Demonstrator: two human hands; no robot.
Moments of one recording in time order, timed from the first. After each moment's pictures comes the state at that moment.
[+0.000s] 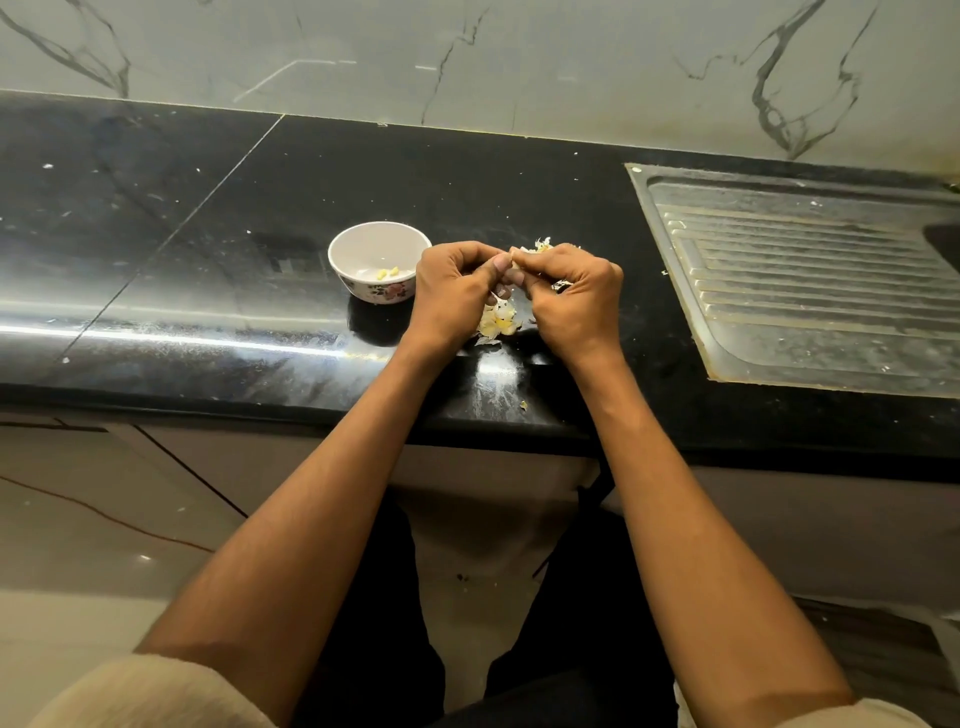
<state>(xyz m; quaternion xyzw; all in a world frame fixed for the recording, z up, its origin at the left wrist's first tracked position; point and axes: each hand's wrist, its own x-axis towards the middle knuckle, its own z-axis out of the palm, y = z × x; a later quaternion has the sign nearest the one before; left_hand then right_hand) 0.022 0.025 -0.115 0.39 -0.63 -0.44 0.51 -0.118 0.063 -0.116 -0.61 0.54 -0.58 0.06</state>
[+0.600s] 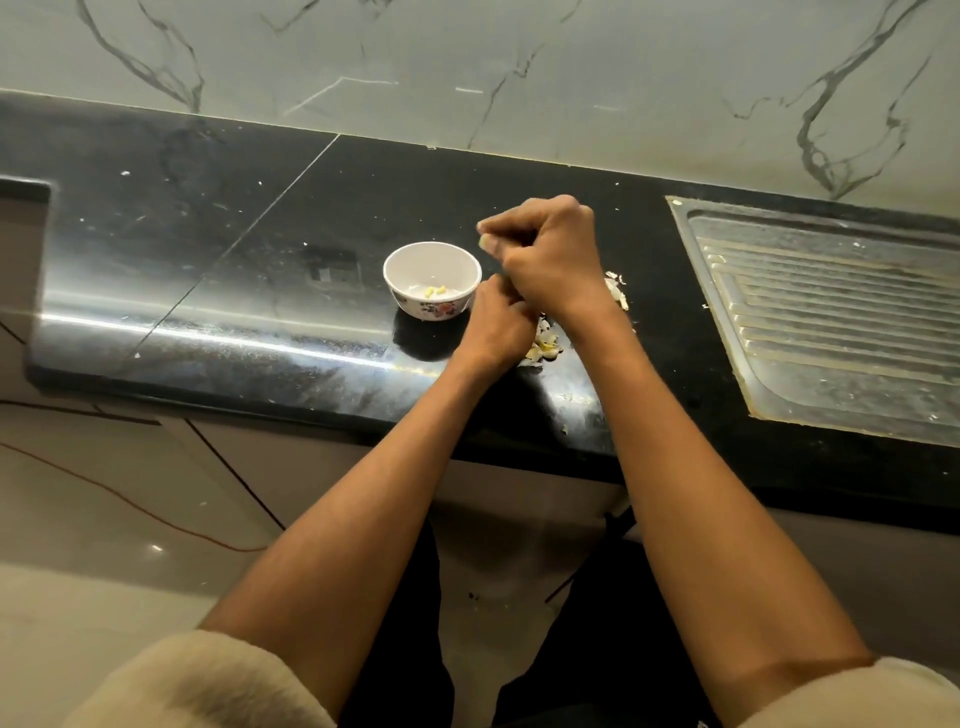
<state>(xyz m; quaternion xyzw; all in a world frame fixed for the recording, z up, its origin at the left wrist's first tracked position) 0.022 0.031 -0.110 0.44 -0.65 -0.41 0.47 -0.058 0.024 -0.047 -0.67 0.55 -0.48 0.12</state>
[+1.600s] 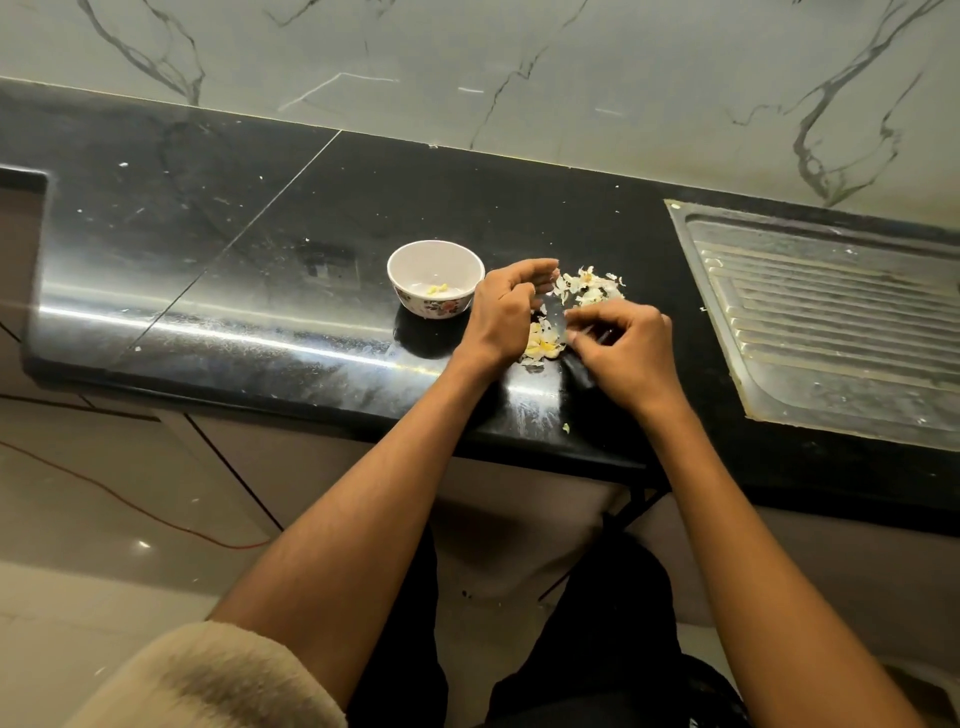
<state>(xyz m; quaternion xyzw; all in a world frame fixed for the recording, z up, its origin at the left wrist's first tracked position) 0.019 0.022 -0.111 0.38 -0.60 -0.50 0.50 -0.128 0.090 -0.105 -0.63 0.63 -0.44 0.12</state>
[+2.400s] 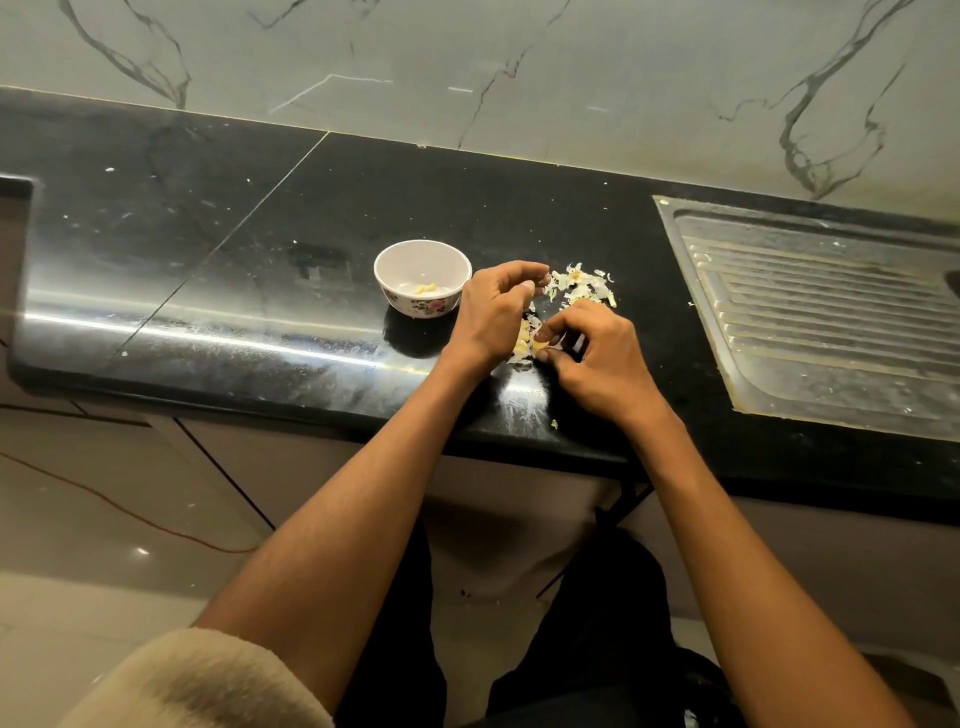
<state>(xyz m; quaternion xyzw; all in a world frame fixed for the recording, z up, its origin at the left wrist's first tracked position) 0.021 0.015 -0.120 0.40 -0.63 -0.45 0.50 -0.124 0.095 -0.112 -0.72 0.59 -0.36 0.10</state>
